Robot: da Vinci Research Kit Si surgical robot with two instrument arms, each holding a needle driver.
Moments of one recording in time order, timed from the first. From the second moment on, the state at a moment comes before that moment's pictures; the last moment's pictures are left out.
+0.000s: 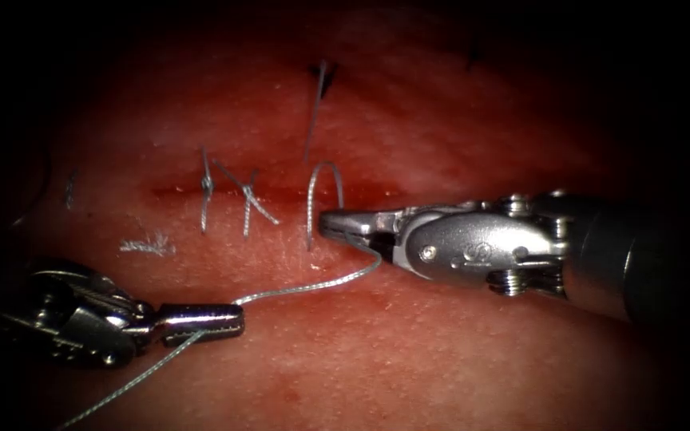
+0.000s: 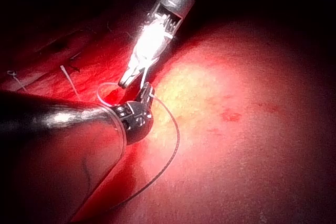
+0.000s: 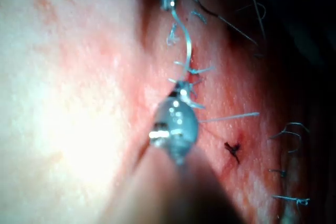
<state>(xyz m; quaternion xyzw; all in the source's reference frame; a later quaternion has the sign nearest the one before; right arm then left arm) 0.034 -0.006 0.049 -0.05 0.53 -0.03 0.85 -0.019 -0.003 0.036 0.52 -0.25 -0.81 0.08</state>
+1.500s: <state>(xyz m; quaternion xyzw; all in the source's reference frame) 0.029 0.003 0.055 0.01 0.54 0.07 0.84 -0.014 -0.003 0.030 0.47 -0.29 -0.83 0.09</state>
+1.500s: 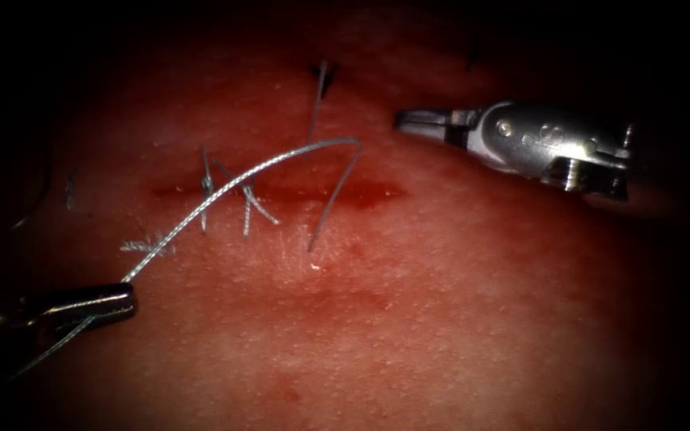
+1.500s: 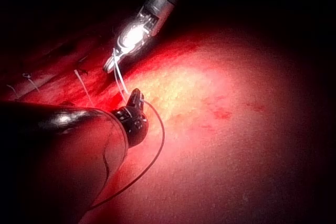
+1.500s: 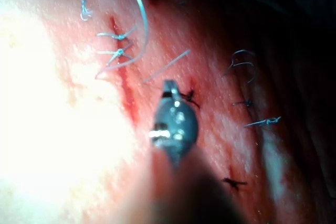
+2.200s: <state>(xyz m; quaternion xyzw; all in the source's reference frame) 0.039 -0.002 0.057 0.04 0.65 0.04 0.76 -0.016 0.002 0.039 0.32 -0.33 -0.89 -0.02</state>
